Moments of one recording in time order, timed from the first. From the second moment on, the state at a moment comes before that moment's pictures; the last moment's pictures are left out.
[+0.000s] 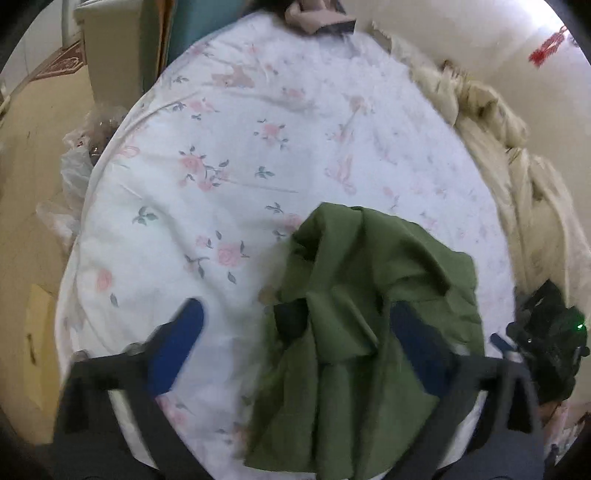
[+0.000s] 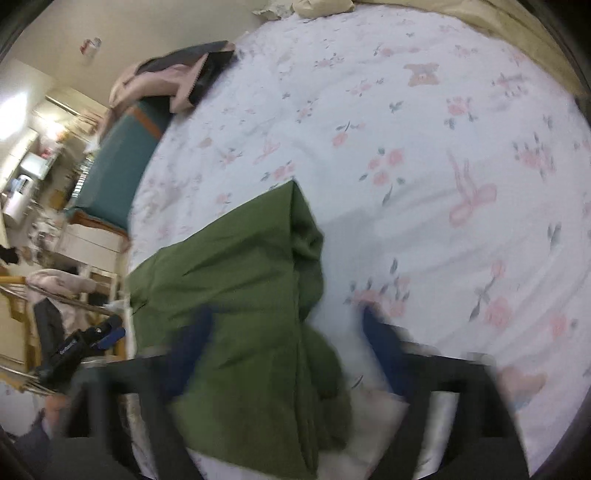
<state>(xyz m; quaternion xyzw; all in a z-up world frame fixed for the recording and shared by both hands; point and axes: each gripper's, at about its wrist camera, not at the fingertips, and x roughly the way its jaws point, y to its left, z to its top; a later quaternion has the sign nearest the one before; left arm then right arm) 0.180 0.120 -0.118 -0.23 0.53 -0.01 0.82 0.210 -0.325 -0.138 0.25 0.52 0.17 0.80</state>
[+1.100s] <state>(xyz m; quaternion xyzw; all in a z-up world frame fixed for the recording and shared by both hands) 0.409 0.049 -0.061 -0.18 0.46 -0.15 0.86 0.438 -0.192 -0.059 0.12 0.44 0.29 0.84</state>
